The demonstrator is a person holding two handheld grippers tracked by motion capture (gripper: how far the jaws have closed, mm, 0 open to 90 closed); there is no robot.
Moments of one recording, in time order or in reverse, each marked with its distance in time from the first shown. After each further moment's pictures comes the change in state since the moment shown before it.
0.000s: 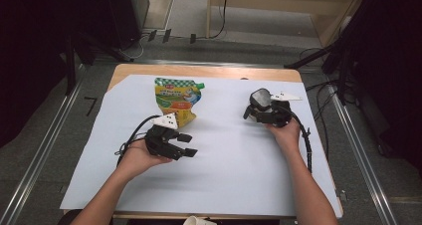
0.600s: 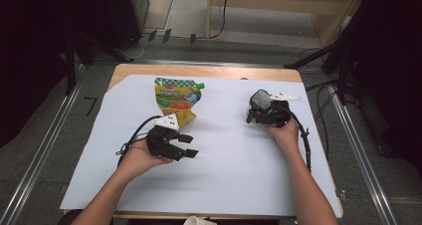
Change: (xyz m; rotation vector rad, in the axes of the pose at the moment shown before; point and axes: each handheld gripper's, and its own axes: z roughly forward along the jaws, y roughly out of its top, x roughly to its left) left arm -0.002 0.001 0.003 0.009 -0.004 0.004; right arm -0.001 -0.001 0.004 0.020 0.011 0.004
